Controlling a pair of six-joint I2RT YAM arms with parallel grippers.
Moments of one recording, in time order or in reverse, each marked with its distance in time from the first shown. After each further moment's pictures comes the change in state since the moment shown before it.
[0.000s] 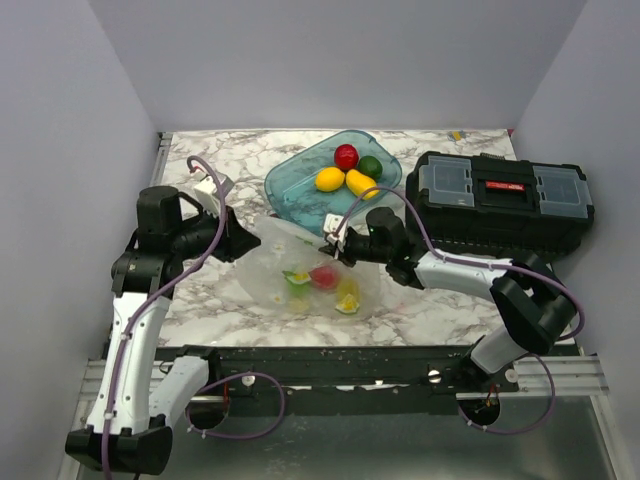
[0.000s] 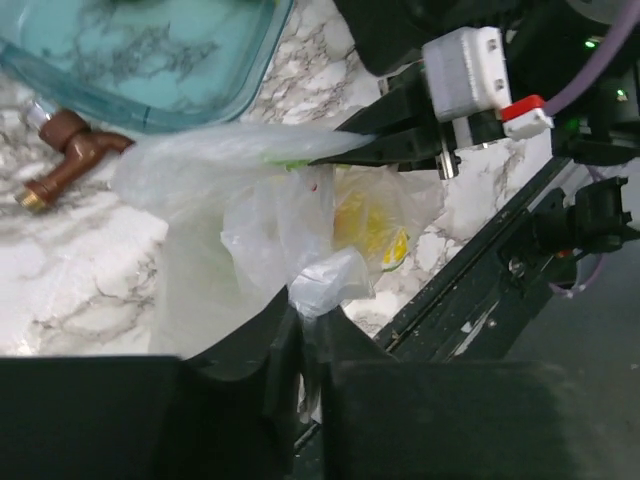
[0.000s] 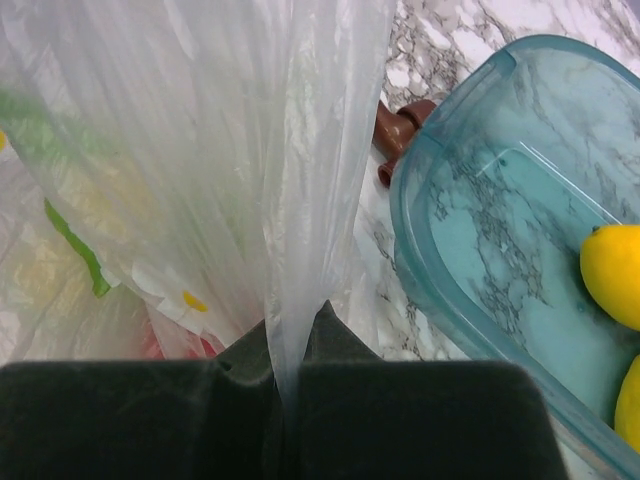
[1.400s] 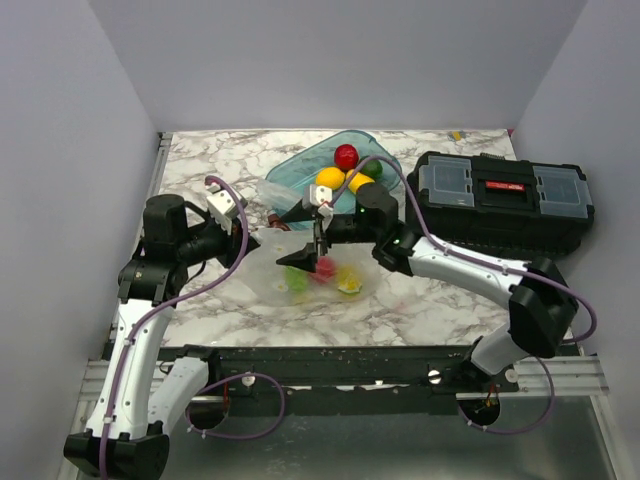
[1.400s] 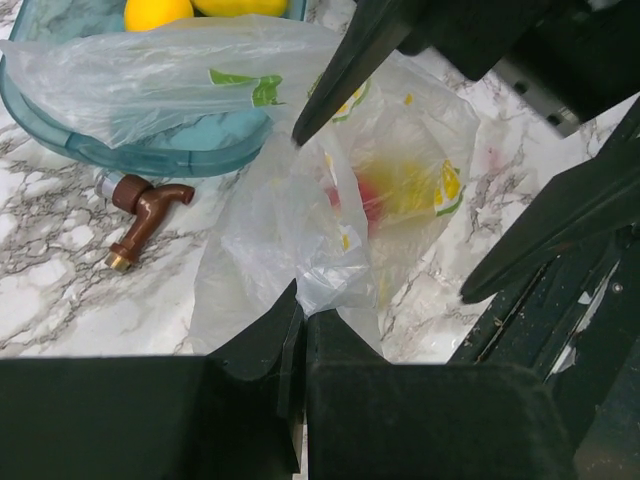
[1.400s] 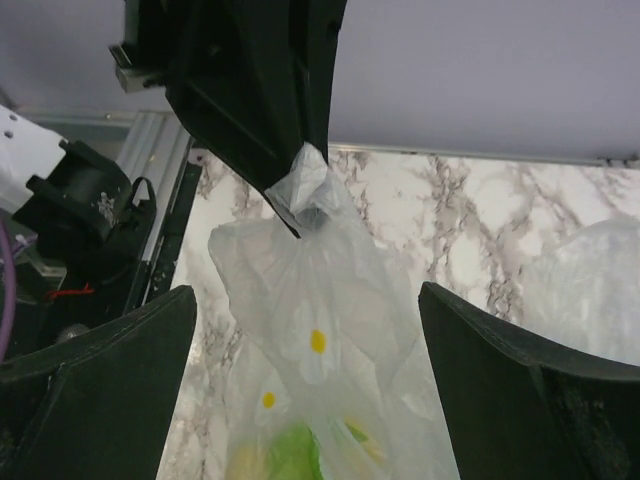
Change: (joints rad) left arm -0.037 -0.085 -0.090 0.101 0.000 0.290; right arm 0.107 -0.050 0.308 -0.007 -0.252 0.297
